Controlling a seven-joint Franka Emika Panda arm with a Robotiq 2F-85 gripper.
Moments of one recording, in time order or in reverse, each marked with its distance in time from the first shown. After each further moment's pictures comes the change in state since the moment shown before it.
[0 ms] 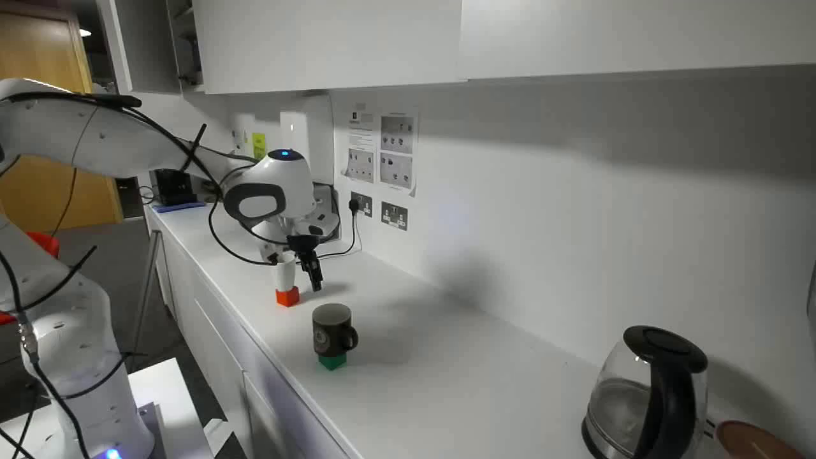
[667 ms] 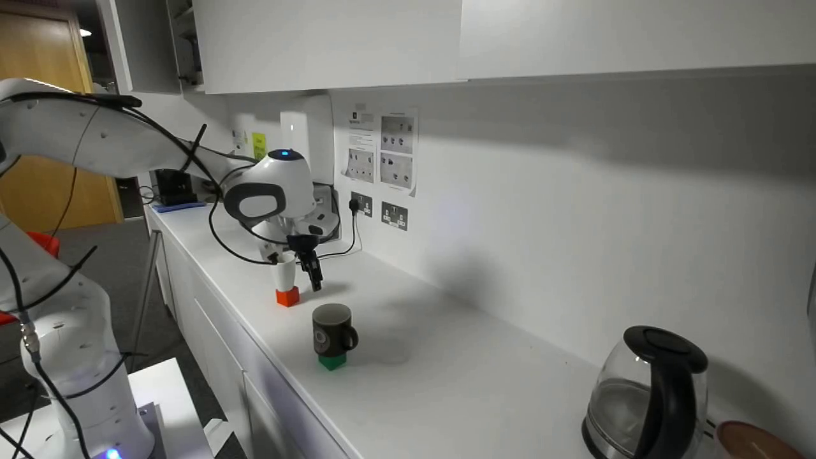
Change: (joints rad) arm -0.003 0.003 0.010 0.000 -0.002 0.001 0.003
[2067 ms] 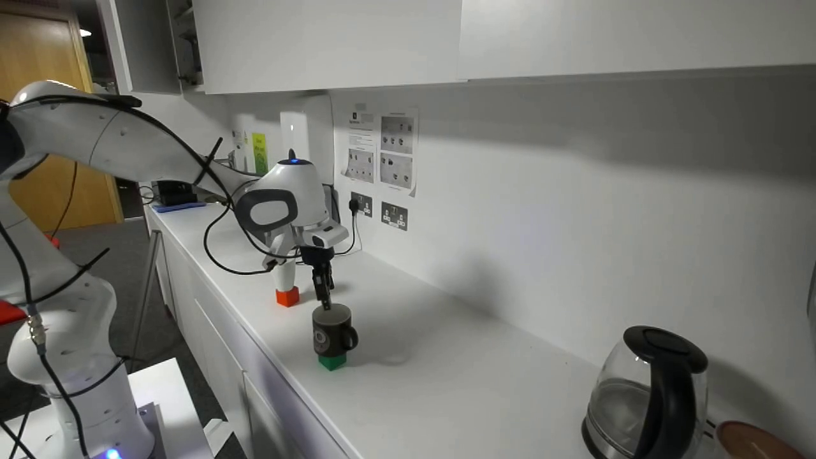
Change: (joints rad) arm -0.172 0.087 0.070 0.024 -0.189 0.067 0.391
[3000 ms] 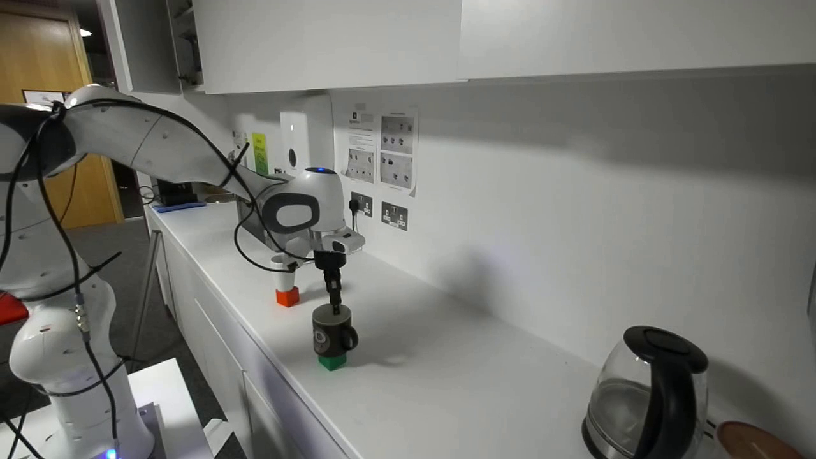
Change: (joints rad) arm 0.023 0.162 0.004 0.122 0.017 -0.074 -0.117
